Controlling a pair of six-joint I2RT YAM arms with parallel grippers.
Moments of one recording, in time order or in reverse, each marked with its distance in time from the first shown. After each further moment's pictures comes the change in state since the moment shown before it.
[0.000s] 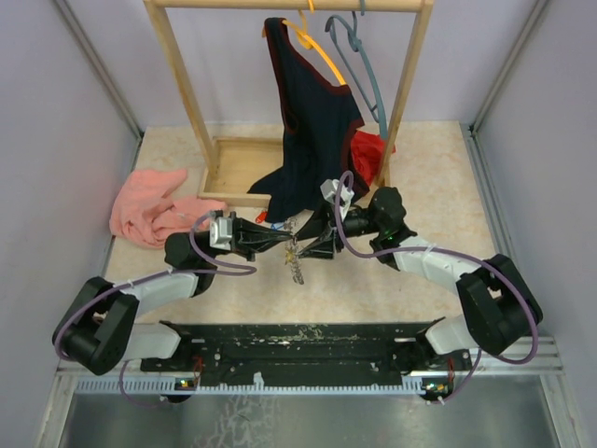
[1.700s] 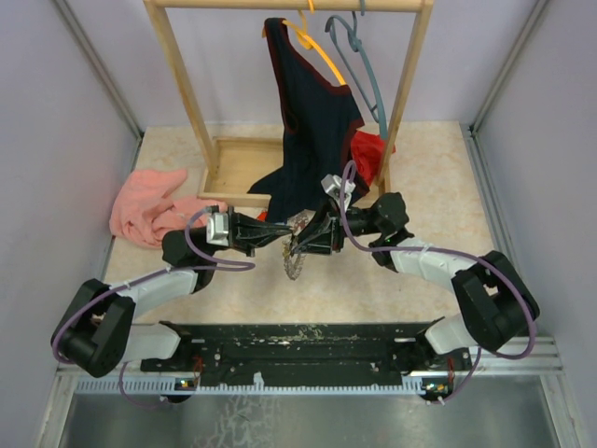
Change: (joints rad) left arm 0.000 -0.019 0.051 0.001 -0.006 -0.034; right arm 0.020 0.026 -0.021 0.216 0.029 0.270
